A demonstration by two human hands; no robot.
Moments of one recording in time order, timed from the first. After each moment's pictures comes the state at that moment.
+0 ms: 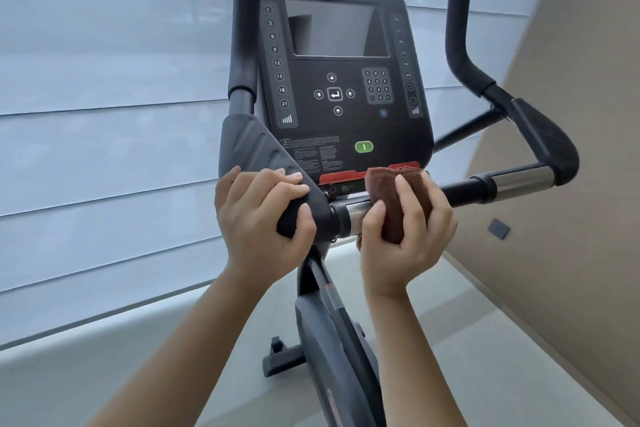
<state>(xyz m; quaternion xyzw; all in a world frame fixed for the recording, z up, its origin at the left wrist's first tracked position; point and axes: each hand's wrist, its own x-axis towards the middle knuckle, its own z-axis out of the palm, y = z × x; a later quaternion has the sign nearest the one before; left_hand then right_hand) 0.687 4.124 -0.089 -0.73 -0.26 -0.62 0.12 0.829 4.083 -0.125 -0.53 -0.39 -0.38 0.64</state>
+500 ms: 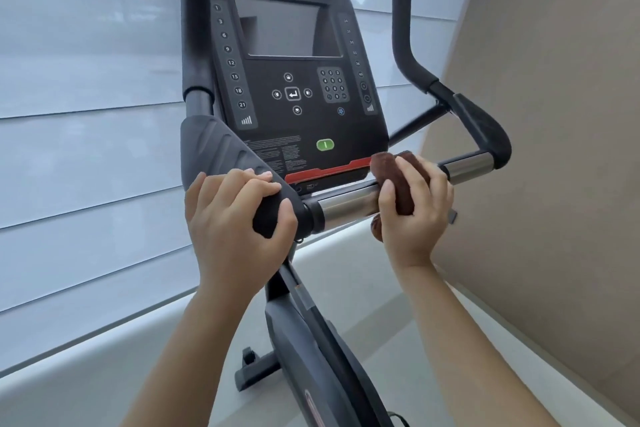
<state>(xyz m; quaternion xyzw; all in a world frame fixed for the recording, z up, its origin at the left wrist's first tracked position) 0.683 4.108 -0.082 -0.75 -0.32 -0.58 0.04 0.888 4.064 -0.113 -0.59 -0.42 -0.41 0.56</state>
